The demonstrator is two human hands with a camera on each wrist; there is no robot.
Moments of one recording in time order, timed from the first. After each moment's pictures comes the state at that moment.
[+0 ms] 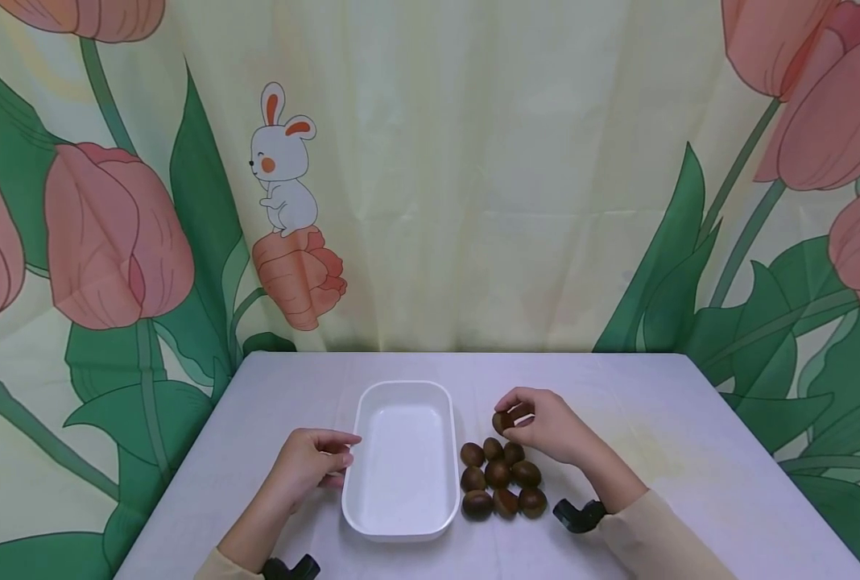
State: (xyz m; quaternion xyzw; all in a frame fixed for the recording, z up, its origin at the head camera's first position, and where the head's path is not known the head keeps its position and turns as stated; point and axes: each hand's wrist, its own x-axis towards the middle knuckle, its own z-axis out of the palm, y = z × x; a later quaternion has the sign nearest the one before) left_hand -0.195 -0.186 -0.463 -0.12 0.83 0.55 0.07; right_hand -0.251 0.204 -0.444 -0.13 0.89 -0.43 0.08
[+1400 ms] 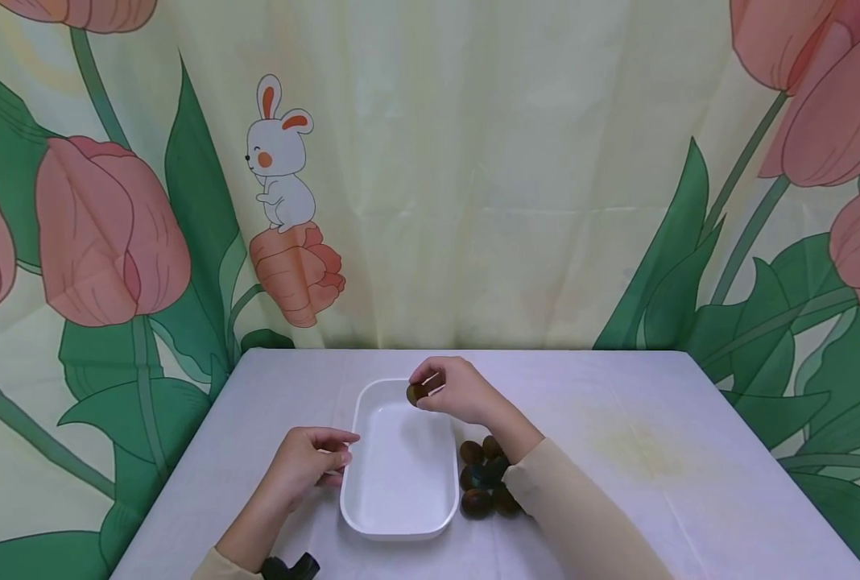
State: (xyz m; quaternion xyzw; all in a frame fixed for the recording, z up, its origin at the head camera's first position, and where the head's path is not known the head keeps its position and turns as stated) left_hand -0.199 -0.184 -0.463 -0.14 0.82 0.55 0.08; right_hand -0.296 0.087 -0.424 -0.23 0.84 -0.47 0.10
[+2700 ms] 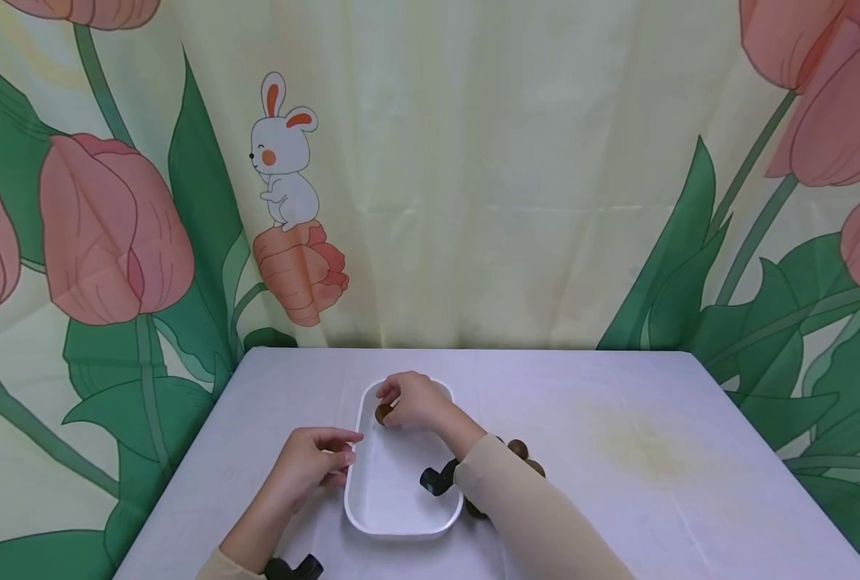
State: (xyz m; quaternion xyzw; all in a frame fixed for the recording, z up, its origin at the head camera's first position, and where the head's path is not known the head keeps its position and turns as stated) left_hand -0.198 -0.185 -0.462 -0.12 0.81 0.56 0.07; right_hand -0.309 0.012 -0.457 -0.21 0.89 -0.39 0.12
